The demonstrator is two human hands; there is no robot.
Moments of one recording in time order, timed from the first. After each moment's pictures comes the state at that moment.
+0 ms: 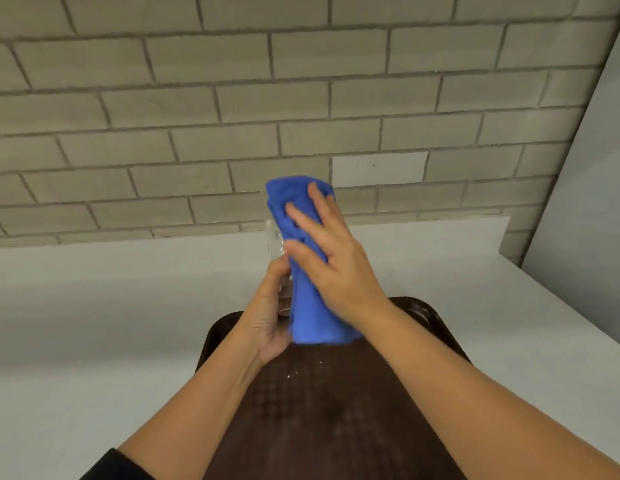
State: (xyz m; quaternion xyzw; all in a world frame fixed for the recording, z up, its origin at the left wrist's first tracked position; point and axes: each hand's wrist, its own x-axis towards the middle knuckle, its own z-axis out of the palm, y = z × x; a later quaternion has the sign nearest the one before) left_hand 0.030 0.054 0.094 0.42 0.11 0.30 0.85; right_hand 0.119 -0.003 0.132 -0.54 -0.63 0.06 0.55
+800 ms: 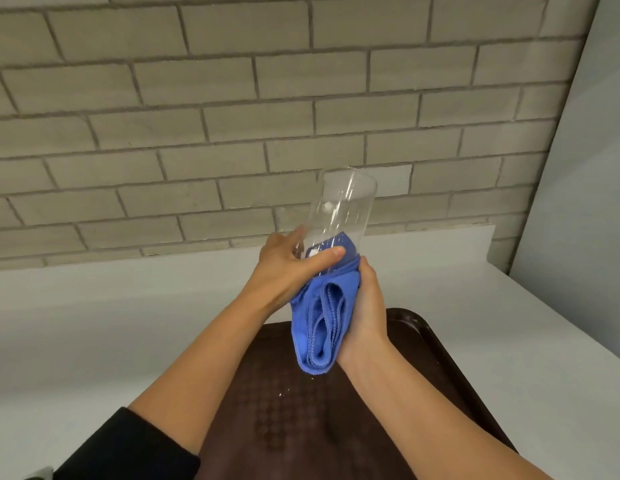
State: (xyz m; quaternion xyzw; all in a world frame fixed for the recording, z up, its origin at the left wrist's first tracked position) left_hand 0.060 0.067 0.144 0.82 0.31 0.32 0.37; right_hand 0.125 -0.013 0.106 -0.28 -0.10 0.52 0.80
